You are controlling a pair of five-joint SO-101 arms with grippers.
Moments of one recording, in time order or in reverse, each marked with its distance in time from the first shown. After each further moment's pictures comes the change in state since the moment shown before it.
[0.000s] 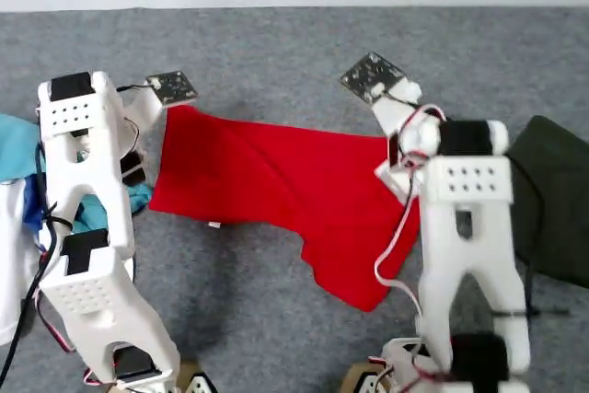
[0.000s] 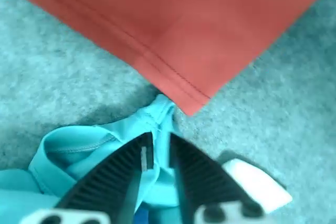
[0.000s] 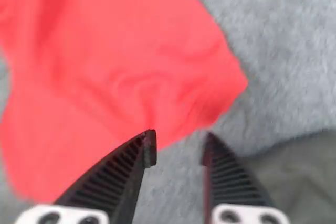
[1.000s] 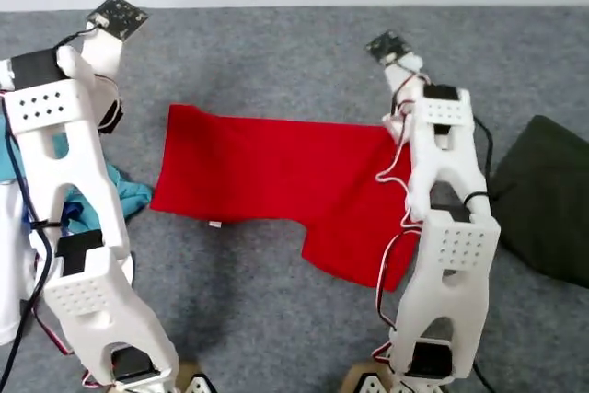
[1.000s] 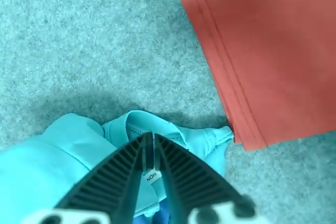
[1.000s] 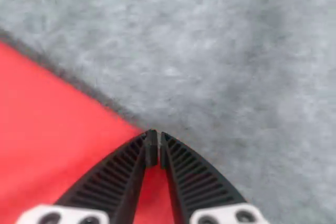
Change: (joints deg) left arm -1.5 0.0 -19.3 1.2 22.2; right arm 6.7 57.0 -42.4 -20.2 -2.5
